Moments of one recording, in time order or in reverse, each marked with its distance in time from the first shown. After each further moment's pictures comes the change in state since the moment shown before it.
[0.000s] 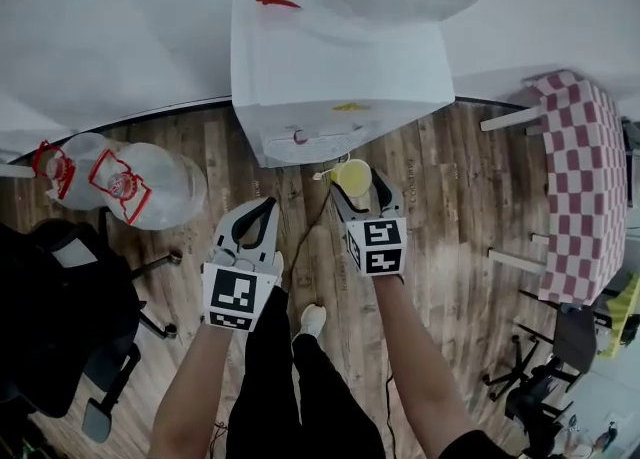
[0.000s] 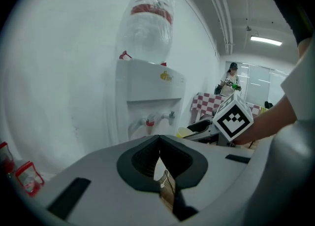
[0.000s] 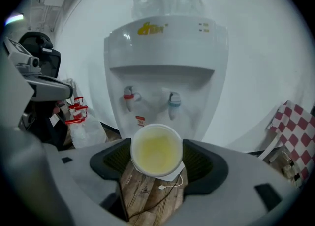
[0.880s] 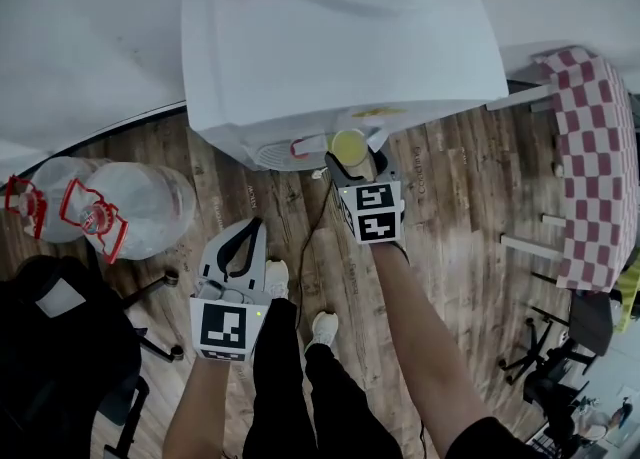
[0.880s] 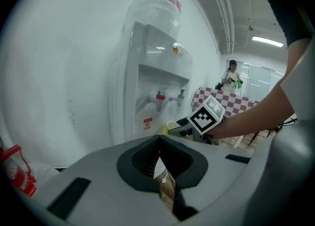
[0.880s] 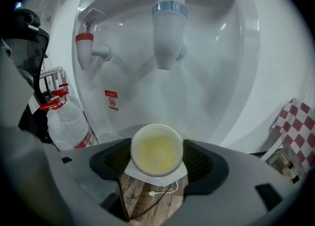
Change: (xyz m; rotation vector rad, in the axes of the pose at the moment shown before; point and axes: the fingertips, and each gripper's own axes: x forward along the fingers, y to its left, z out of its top) left arm 0.035 0.026 -0.064 -0.023 0.033 -0.012; right arm 0.117 -0.032 -0.032 -0.032 0.038 -0.058
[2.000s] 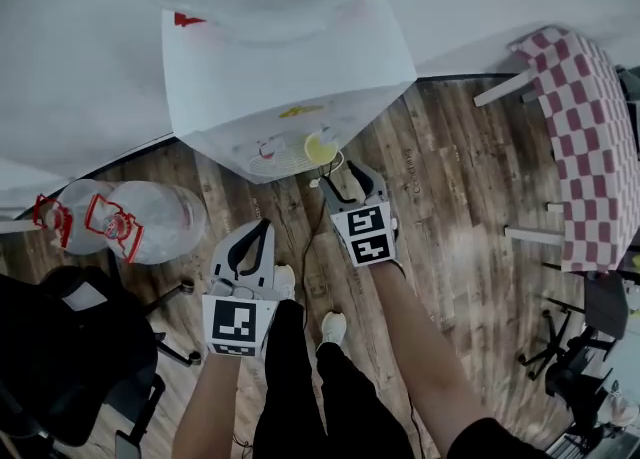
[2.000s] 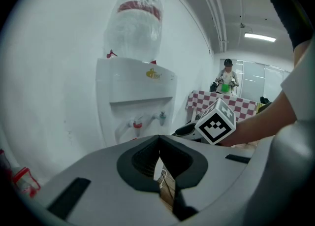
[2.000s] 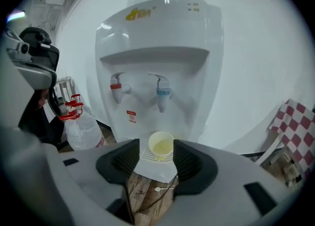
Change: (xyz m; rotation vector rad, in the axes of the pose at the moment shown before) left arm -0.026 -0.060 0.064 0.074 -0.026 -0.012; right arm -0.093 0.005 0.016 0.031 -0.045 0.069
